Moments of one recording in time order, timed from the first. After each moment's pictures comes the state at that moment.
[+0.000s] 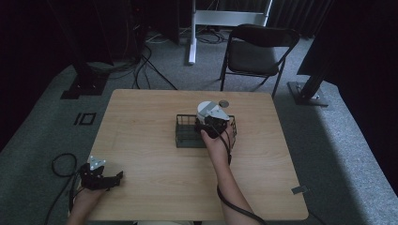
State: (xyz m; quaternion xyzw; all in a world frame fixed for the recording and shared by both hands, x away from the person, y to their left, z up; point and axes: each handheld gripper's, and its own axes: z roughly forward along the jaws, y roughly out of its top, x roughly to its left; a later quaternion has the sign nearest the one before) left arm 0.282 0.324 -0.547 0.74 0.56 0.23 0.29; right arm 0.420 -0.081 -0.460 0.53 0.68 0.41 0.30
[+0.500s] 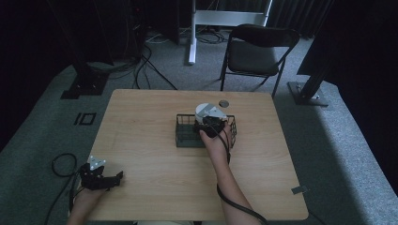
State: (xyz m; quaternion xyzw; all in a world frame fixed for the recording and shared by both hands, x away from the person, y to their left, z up) left arm 0.282 0.324 -0.547 0.74 0.56 0.23 0.29; right arm 0.430 -0.077 -0.470 0.53 0.70 0.39 0.28
